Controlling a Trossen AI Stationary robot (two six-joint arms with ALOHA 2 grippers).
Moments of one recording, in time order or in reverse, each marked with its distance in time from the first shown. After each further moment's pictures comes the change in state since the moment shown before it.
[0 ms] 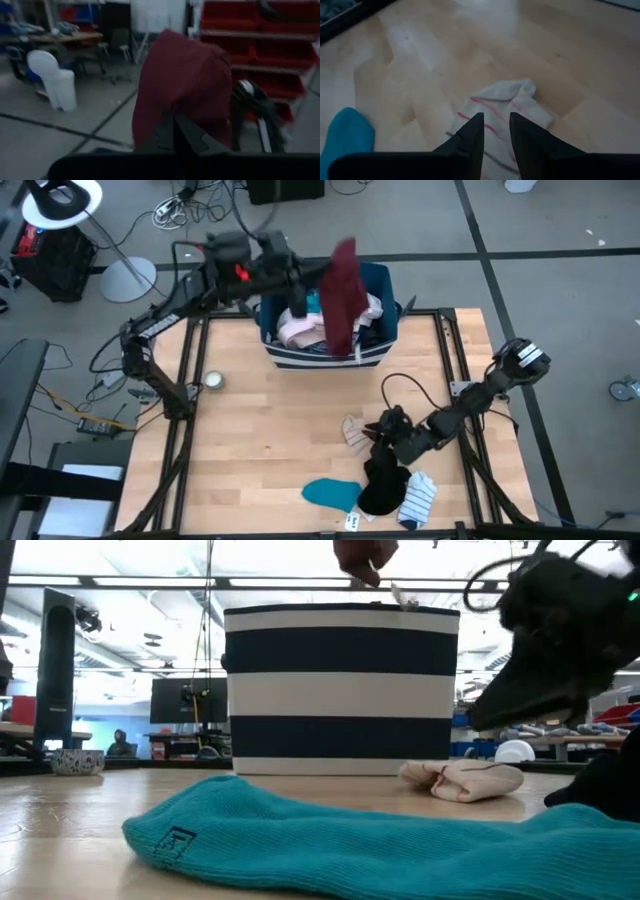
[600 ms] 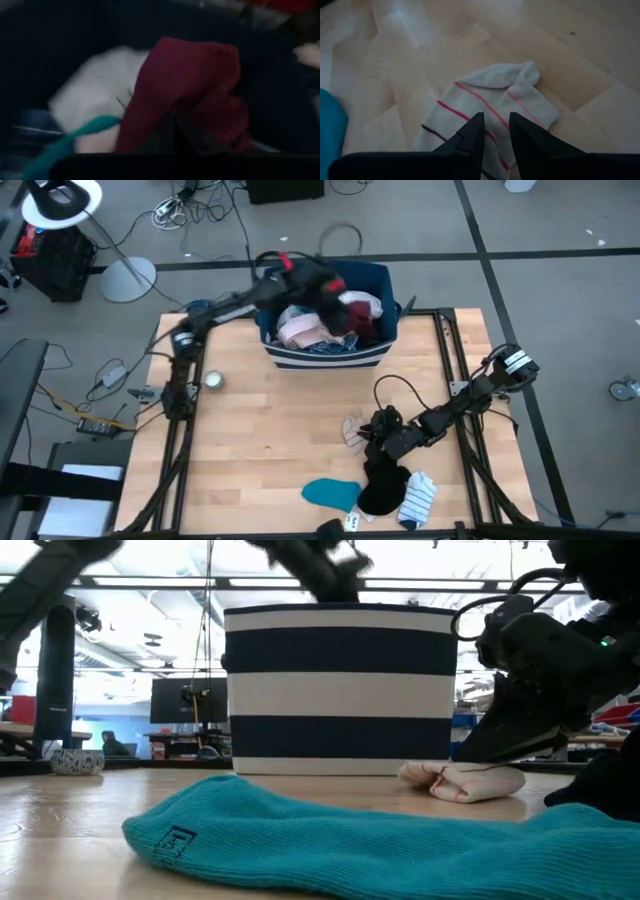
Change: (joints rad) left arm 0.150 0.395 0.001 -0.259 0.141 -0.003; right arm -0.089 0.125 -0.034 0.174 -0.128 -0.099
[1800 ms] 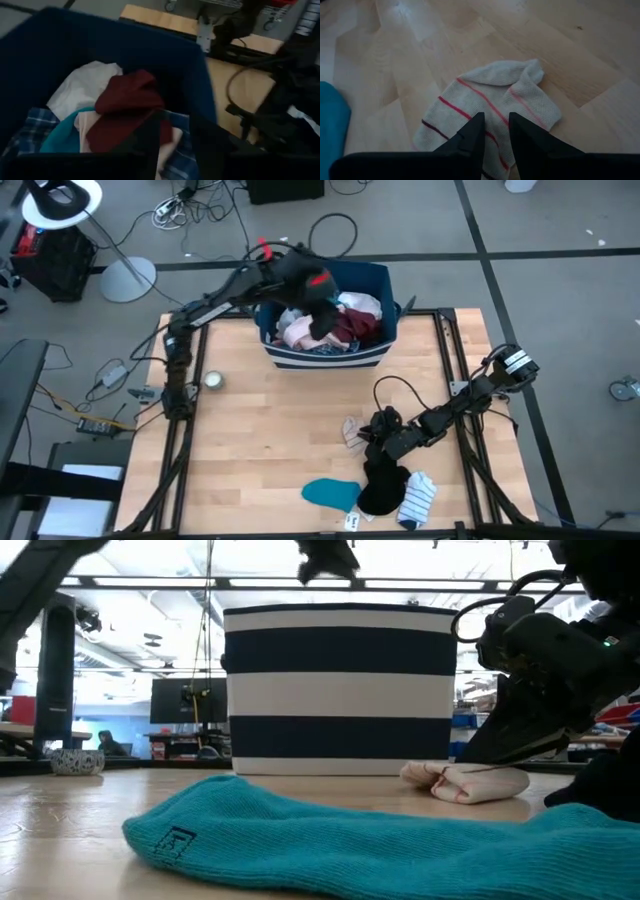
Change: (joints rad) left arm -0.071 -0.048 0.254 -0.326 0.057 0.051; right arm 0.001 0.000 0.000 -0.003 -0.026 -0.007
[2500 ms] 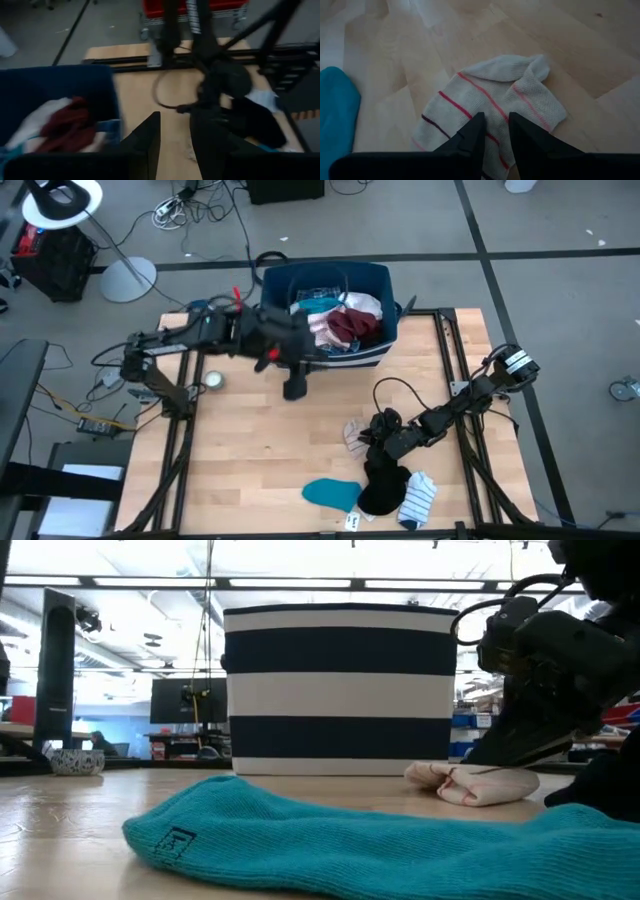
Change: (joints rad) left arm -0.378 -0.332 -0.347 0.182 -0.244 0.034; right arm 0.000 0.000 0.000 0.001 -0.064 -0.019
